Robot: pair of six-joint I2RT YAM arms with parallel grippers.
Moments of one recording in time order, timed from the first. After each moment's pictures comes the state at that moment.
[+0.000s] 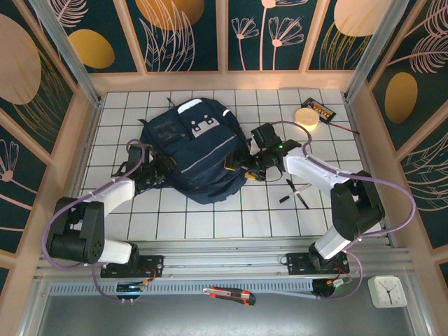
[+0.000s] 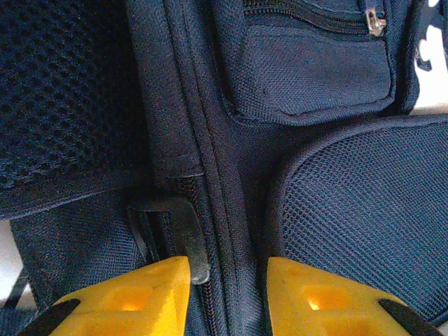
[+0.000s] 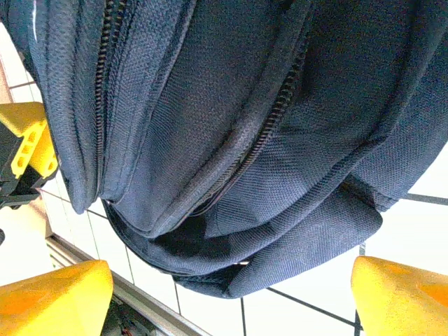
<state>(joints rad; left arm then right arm) -0.16 1.42 0.62 0.02 0.30 -0.90 0.56 1.59 1.11 -0.54 -0.46 0.76</state>
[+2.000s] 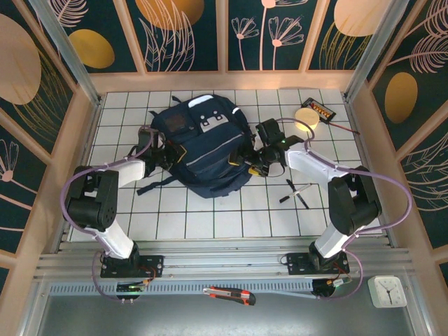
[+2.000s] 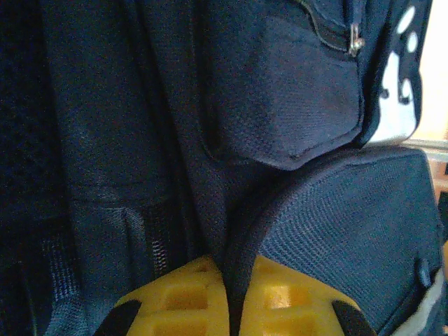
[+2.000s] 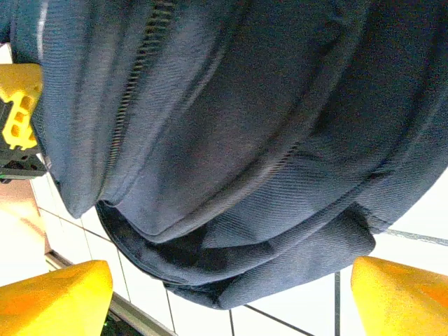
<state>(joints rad) -0.19 1.70 0.84 0.13 0.46 -1.07 0.51 1.64 1.15 -0.54 -0.46 0.72</state>
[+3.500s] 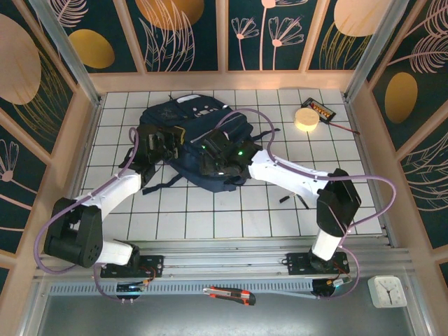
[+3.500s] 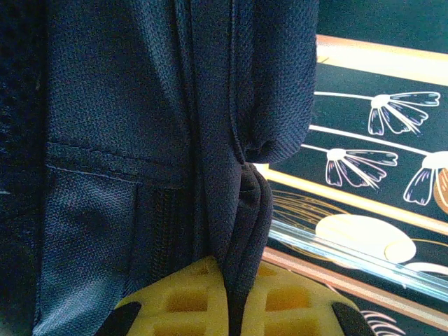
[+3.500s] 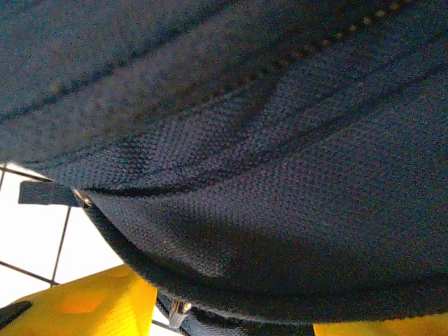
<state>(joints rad) -0.31 1.39 0.79 0.25 0.21 -1.68 0.96 1.73 1.46 -0.68 0.18 0.68</state>
